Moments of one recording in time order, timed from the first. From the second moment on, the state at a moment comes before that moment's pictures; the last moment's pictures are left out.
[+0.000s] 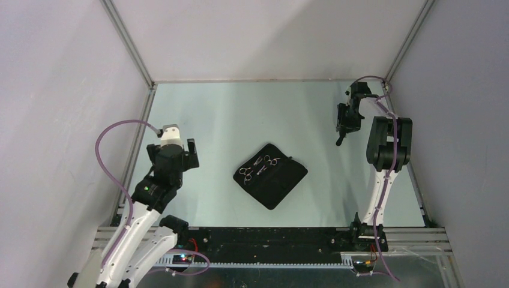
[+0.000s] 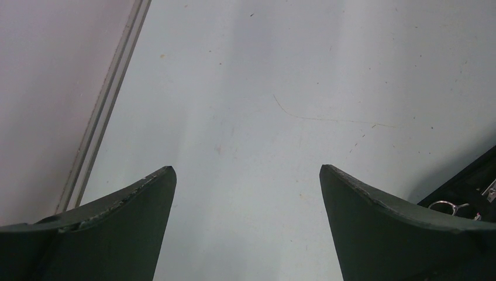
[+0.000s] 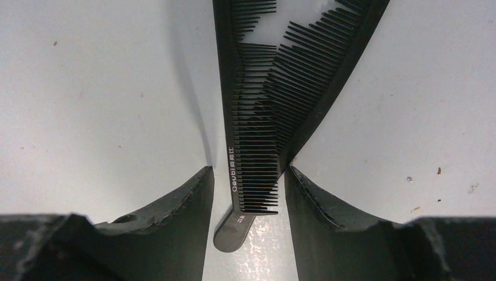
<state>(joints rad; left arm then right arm) -0.37 0.64 0.67 -0.54 -0.56 -0.20 -0.06 2.14 1.62 -0.64 -0.04 0.07</state>
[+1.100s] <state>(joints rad) -0.37 0.56 0.65 -0.53 -0.54 -0.20 0.04 2.02 1.50 -0.75 0.06 0.06</state>
